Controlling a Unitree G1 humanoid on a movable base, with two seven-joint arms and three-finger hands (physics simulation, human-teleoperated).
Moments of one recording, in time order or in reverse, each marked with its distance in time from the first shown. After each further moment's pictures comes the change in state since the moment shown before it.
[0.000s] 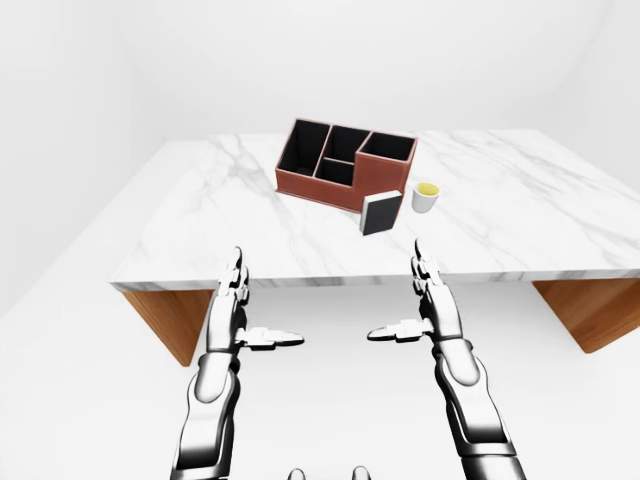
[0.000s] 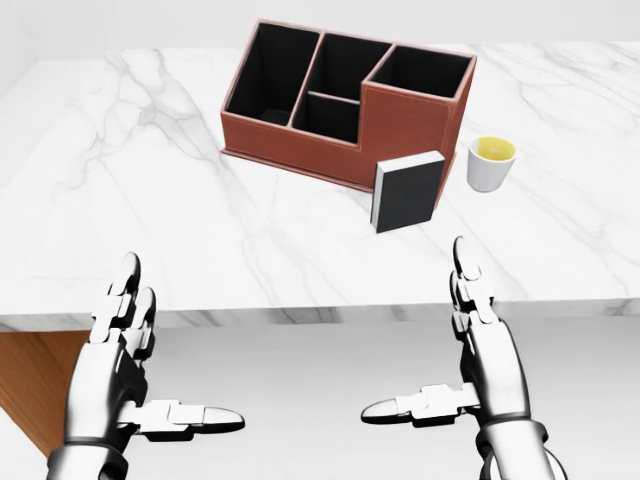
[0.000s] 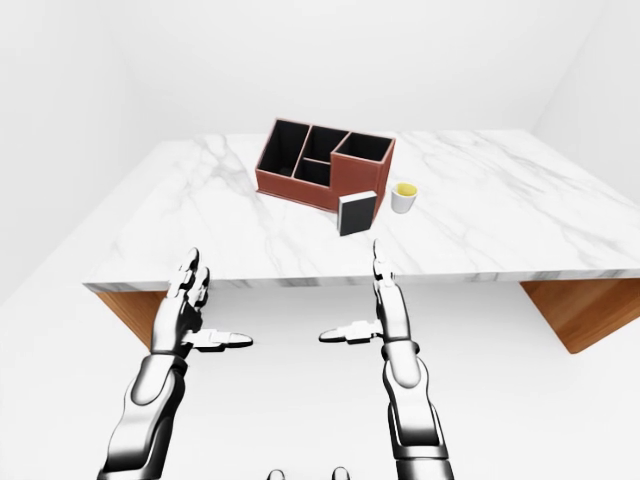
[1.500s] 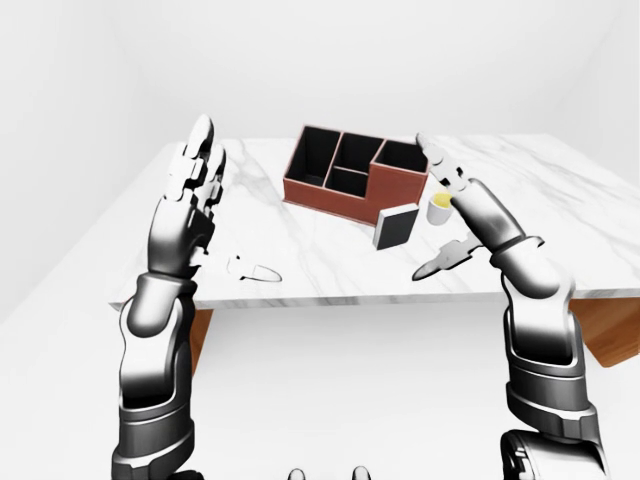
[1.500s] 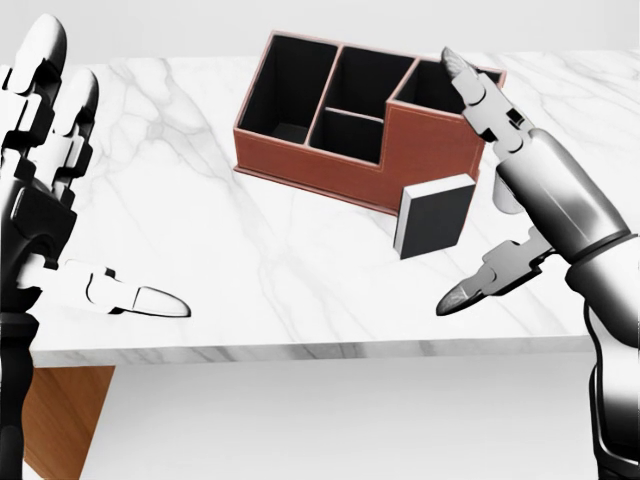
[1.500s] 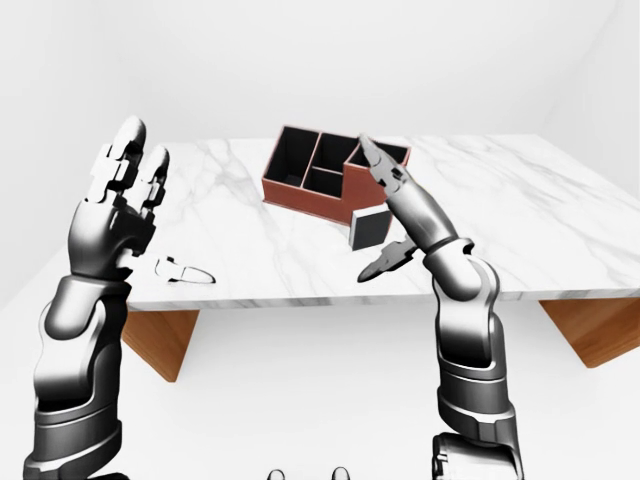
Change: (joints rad) left arm -0.375 0.184 0.145 -0.242 -0.080 0.080 -0.211; right arm -0.439 -0.268 -0.144 -0.235 -0.332 0.154 0.479
